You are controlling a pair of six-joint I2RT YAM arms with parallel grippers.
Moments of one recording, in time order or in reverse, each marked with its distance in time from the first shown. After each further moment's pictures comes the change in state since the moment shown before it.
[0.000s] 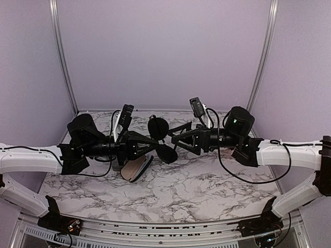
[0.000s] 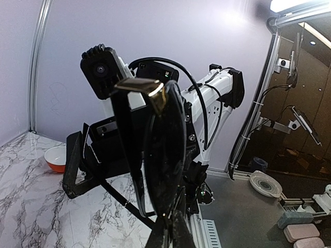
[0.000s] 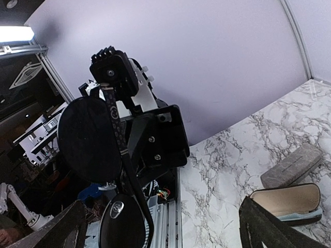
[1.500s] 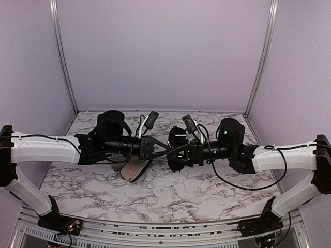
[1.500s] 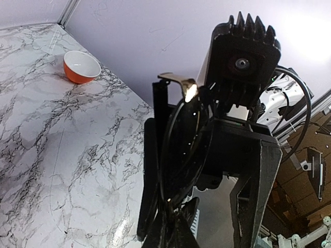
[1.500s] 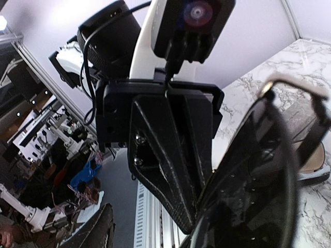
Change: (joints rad) left arm 0.004 0.213 0.205 -0.347 -0.095 -0.293; right arm 0.047 0.032 -0.068 -0.092 0.042 -0.063
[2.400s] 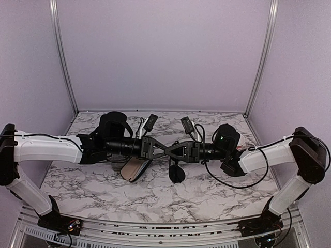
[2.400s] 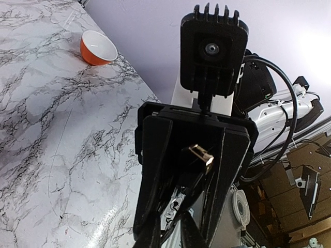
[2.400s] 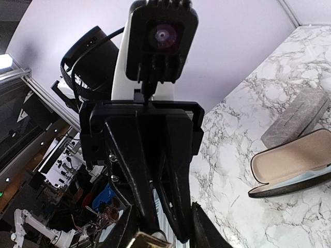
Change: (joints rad) left arm 0.019 0.026 0.000 -0.033 -0.008 -0.118; right arm -0.052 0.202 -0.053 0.417 -0.046 0.289
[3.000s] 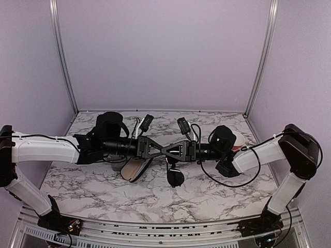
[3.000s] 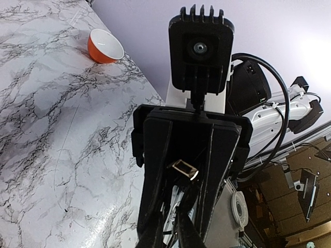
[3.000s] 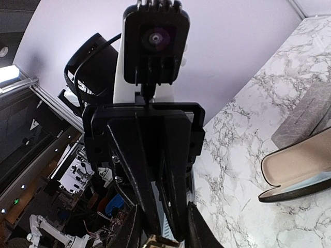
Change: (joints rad) left arm 0.032 -0.029 -0.032 -0.013 0.008 -0.018; right arm -0.004 0.101 0.024 0.134 -0.017 0.115
